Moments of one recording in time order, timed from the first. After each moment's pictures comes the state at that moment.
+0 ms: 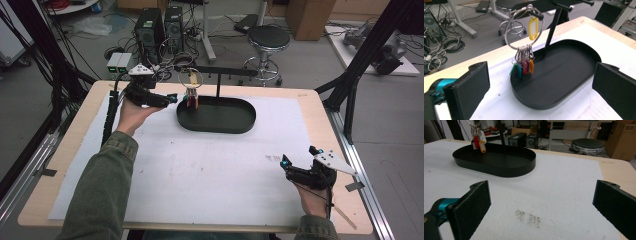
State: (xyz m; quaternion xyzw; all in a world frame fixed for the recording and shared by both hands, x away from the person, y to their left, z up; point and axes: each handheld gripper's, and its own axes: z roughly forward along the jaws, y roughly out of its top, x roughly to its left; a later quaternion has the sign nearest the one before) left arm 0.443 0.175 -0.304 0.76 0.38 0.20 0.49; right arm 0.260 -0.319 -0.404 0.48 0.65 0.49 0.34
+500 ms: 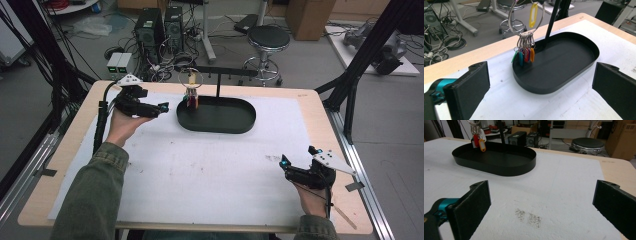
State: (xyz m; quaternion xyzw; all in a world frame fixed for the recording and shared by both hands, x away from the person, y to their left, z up) left arm 0.417 0.198 -0.316 0.76 0.39 0.20 0.49; right arm 0.262 -0.318 -0.404 0.48 0.65 0.48 0.34
